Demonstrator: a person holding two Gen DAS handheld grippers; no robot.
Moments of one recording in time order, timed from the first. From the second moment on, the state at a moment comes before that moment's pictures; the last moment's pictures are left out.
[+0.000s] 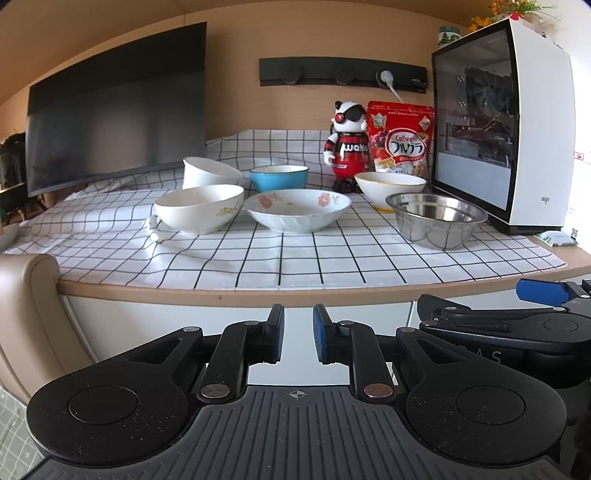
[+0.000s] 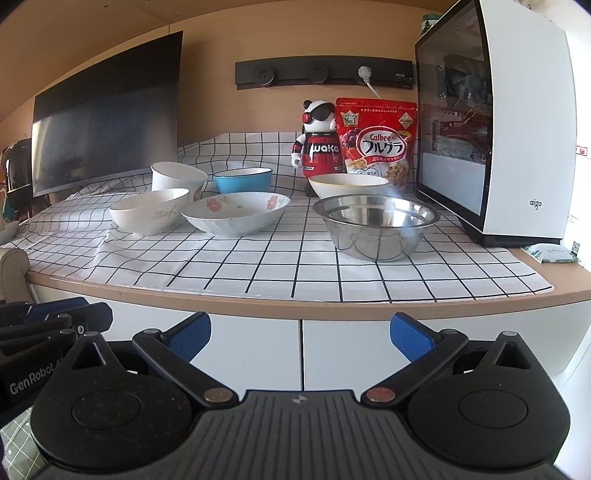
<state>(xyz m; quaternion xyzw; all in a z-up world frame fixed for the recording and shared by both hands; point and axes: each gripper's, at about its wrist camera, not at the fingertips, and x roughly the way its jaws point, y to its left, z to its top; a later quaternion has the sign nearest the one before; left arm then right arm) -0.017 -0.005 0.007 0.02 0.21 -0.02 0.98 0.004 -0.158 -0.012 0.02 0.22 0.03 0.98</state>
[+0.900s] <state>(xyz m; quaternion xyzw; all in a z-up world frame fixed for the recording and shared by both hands) -0.014 -0.006 0.006 0.02 0.22 -0.02 0.98 0.006 -0.164 -0.015 0.02 0.22 0.03 0.97</state>
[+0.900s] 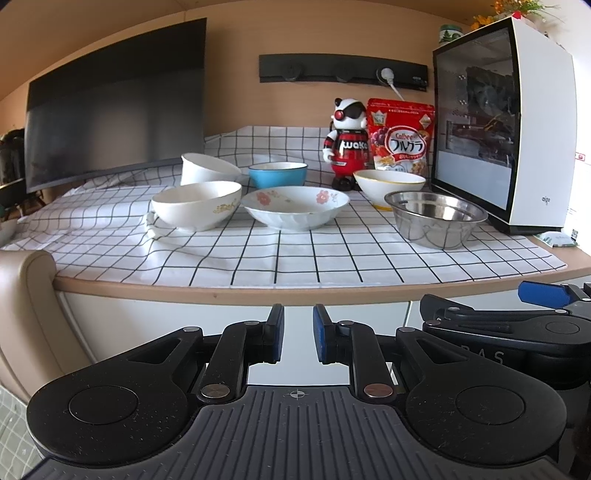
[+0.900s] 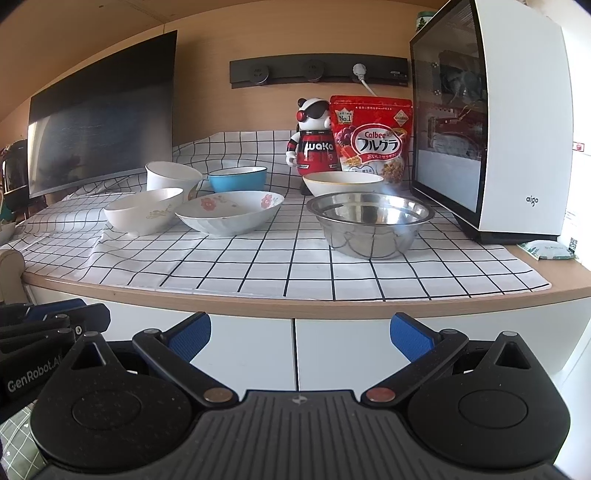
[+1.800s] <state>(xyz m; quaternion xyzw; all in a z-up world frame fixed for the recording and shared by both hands) -0.012 -0.001 0.005 0.01 0.22 -0.01 0.98 0.009 -0.158 -0.015 0.02 0.23 0.03 0.97</state>
